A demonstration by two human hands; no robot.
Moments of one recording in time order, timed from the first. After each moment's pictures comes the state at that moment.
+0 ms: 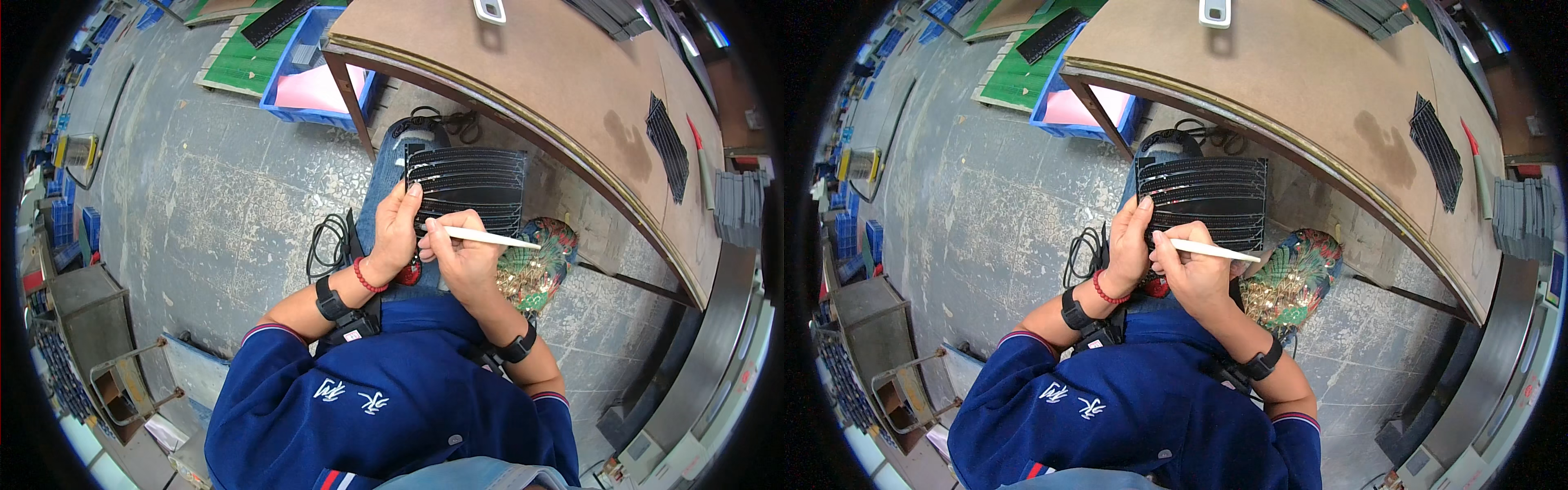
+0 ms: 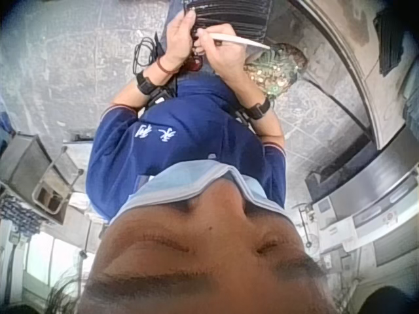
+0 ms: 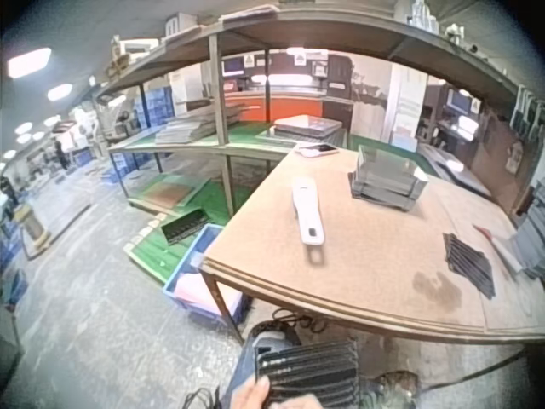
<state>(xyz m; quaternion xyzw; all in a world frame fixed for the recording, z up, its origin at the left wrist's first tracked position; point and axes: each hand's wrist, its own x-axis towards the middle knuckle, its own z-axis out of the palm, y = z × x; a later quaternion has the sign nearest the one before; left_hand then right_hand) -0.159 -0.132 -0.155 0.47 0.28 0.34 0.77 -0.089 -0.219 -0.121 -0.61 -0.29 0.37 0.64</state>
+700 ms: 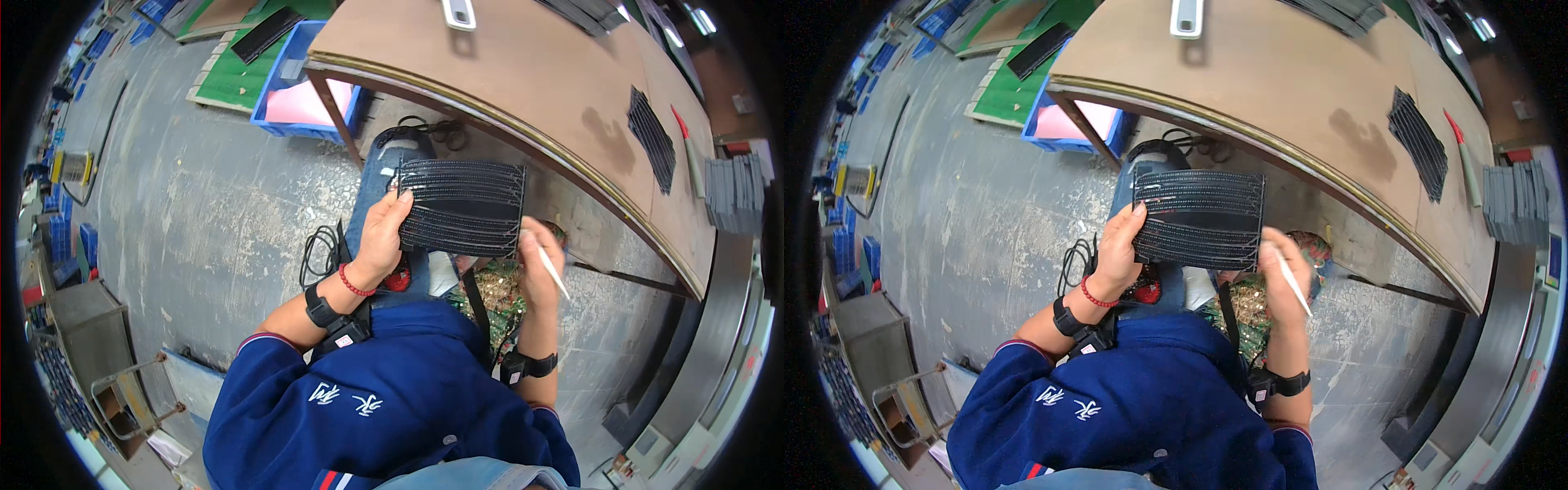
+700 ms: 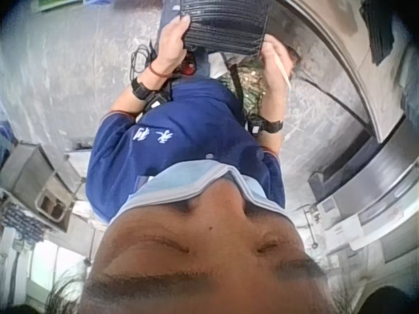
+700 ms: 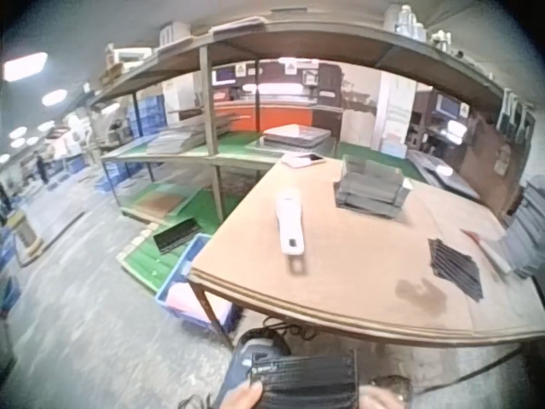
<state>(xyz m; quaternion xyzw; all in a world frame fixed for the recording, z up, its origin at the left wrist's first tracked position) -0.155 -0.130 -0.158 0.33 0.24 0.28 0.87 0.004 -0.305 -0.130 -0.68 -0.22 0.30 0.63</state>
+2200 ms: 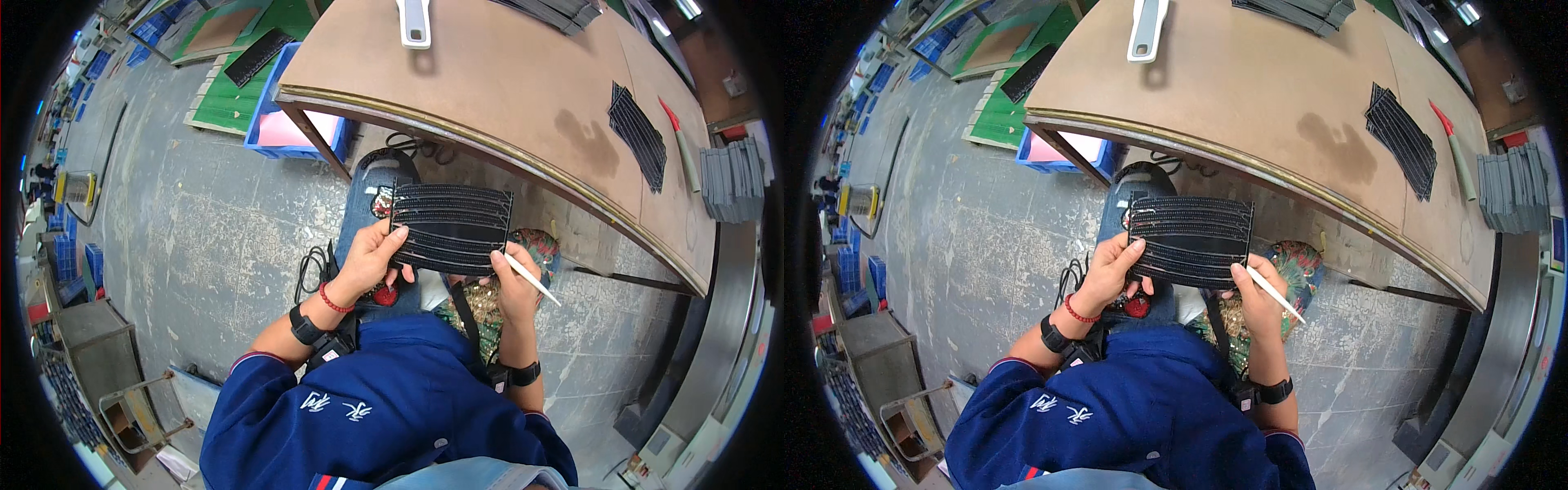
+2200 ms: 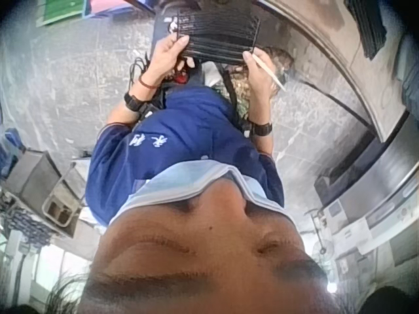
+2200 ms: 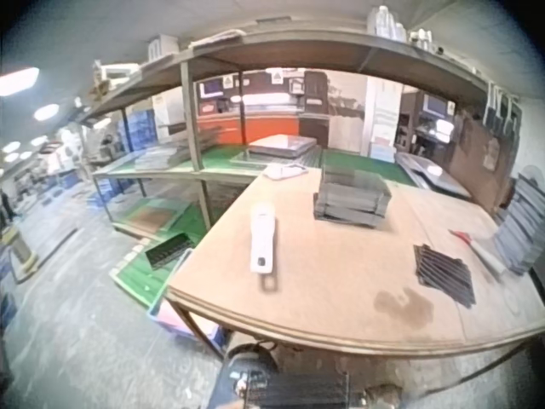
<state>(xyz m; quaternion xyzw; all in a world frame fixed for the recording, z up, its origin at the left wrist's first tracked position) -0.159 -0.125 -0.152 0.49 0.23 0.11 0.83 -0.001 -0.311 -0.150 -0.63 -0.16 0.33 0.69</state>
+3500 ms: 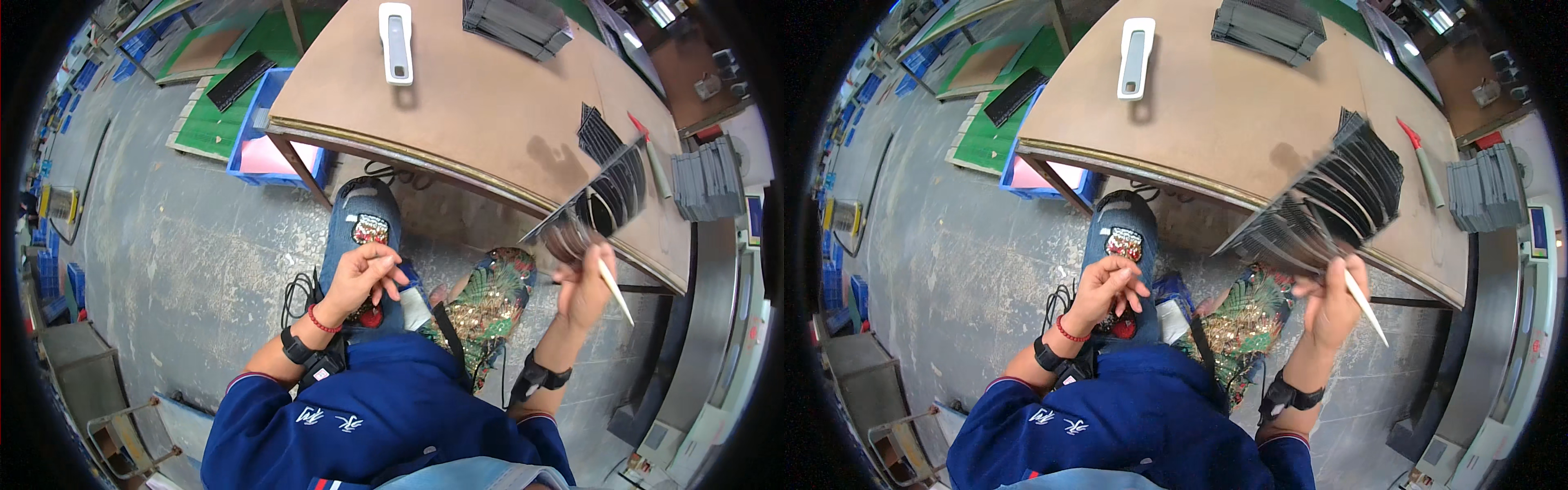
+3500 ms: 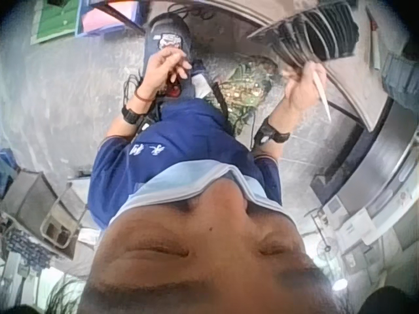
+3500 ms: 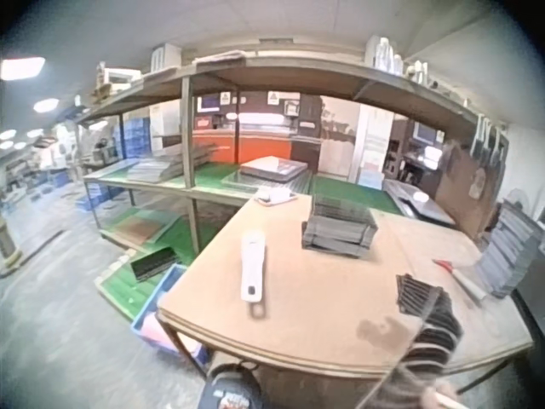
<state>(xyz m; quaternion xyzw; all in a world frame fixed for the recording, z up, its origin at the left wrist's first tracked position) -0.165 -0.119 -0.164 0.47 0.19 0.12 0.85 0.065 -0.328 -0.052 -0.56 -0.17 0.12 0.80</state>
